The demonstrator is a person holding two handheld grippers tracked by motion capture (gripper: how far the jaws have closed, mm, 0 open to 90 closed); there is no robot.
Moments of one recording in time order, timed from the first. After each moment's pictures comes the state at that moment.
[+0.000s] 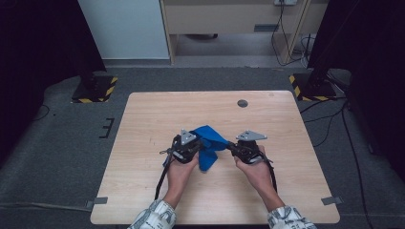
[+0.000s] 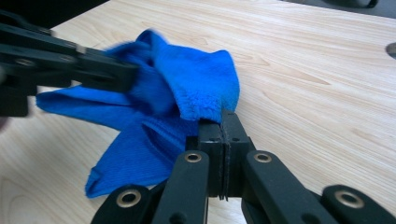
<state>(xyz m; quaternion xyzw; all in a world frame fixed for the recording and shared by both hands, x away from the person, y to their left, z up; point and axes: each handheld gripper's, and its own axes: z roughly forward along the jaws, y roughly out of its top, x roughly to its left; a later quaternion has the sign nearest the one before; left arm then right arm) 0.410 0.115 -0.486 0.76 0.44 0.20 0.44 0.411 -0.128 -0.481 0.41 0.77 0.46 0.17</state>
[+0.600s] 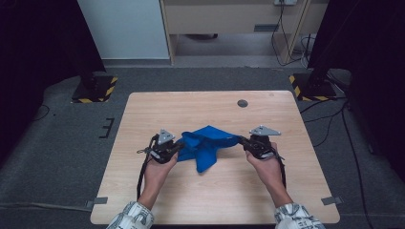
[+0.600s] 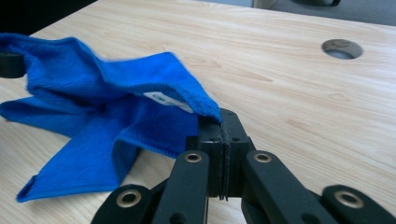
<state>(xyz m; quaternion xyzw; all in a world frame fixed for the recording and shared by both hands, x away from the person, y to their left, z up) 0.404 0.176 -0.475 0.77 0.43 0.19 0.43 0.422 -0.165 -0.474 0.44 0.75 0.45 0.19</state>
